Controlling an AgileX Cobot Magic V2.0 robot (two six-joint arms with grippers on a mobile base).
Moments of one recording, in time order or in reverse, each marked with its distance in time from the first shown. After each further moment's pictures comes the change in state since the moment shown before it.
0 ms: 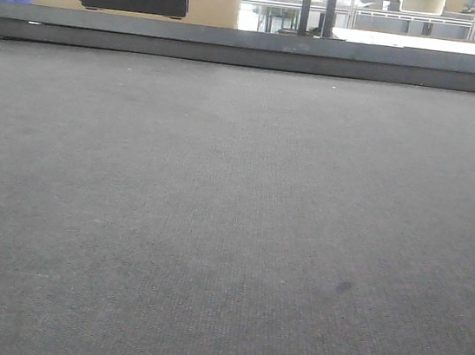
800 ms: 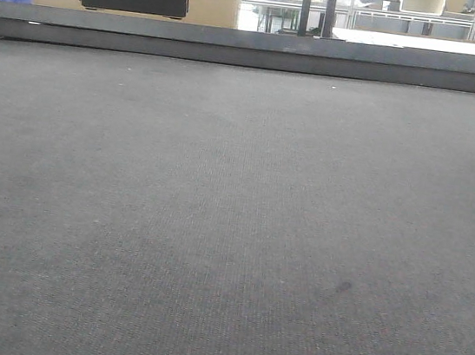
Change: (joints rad) left arm 0.000 0.009 0.517 -0.070 -0.450 0.000; right arm 0.000 -0.717 -0.648 -0.107 1.237 0.000
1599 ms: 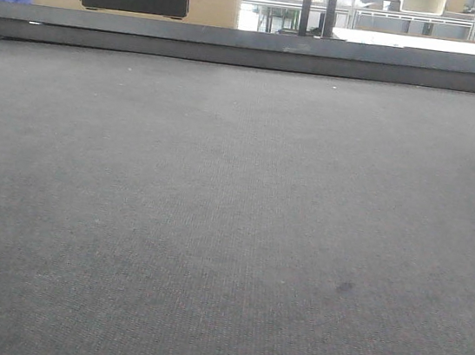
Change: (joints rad) left arm 0.000 0.766 0.008 -0.044 -0.456 0.000; right arm 0.000 0.000 -0.045 0.000 0.039 0.000
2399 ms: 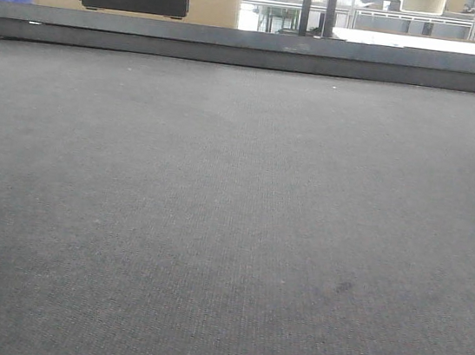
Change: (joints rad) left arm 0.000 0.264 -0.083 0.023 -0.218 -0.004; right arm 0.000 0.000 0.000 0.000 0.001 0.000
